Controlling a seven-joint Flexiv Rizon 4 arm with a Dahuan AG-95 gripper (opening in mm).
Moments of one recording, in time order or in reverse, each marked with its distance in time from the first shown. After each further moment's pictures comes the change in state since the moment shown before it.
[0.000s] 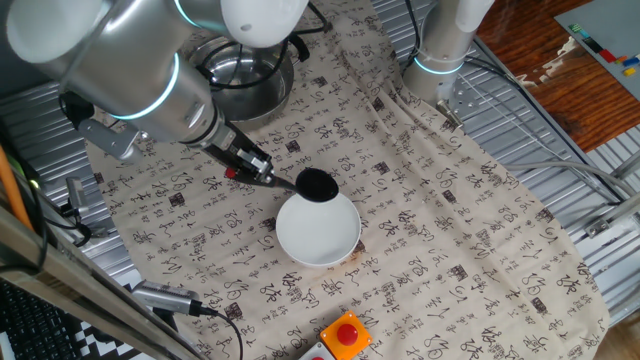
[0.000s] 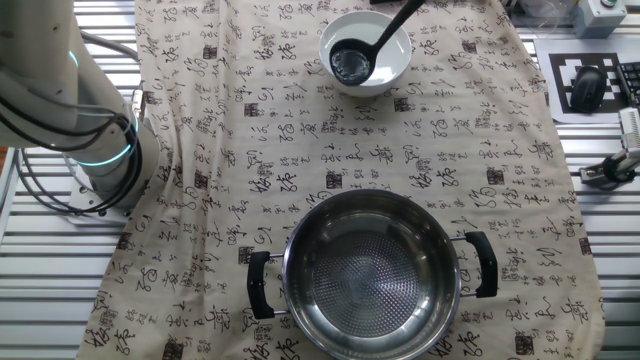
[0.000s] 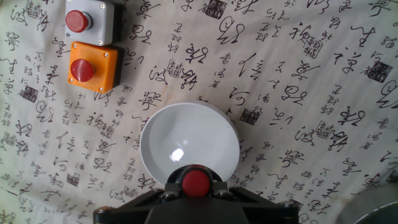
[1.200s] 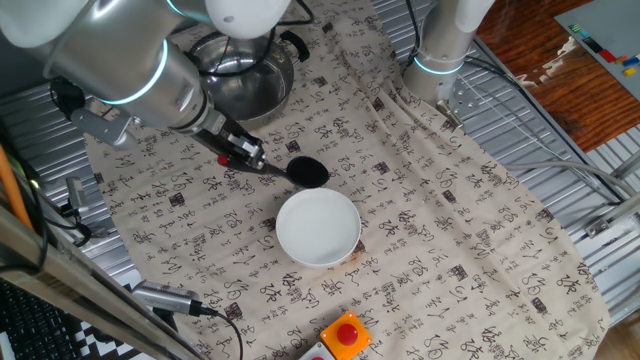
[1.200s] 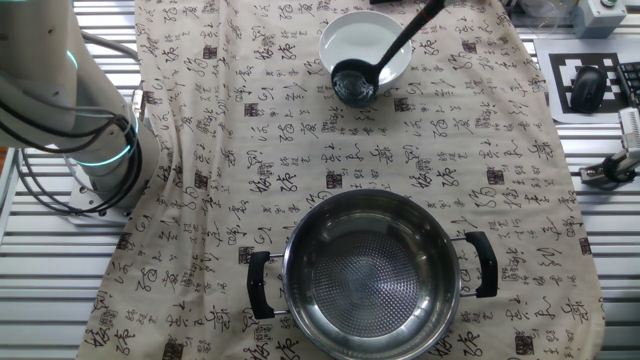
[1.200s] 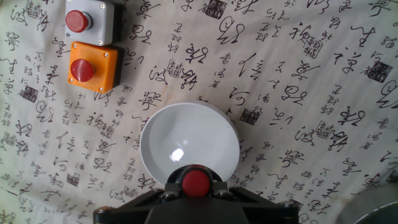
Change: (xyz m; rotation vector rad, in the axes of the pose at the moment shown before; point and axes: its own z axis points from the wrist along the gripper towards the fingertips) arm 0.013 -0.034 -0.001 0.014 0.016 -0.071
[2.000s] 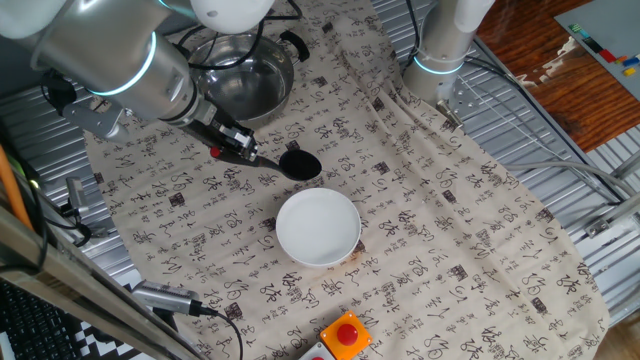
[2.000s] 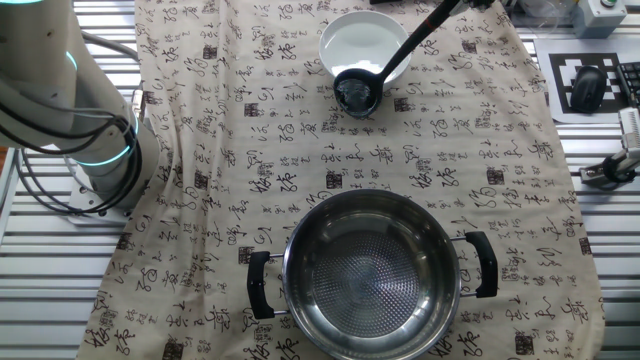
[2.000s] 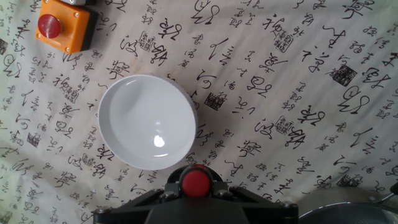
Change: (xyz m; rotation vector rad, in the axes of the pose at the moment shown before) arm 0.005 -0.012 -0.002 0.006 0.005 -0.033
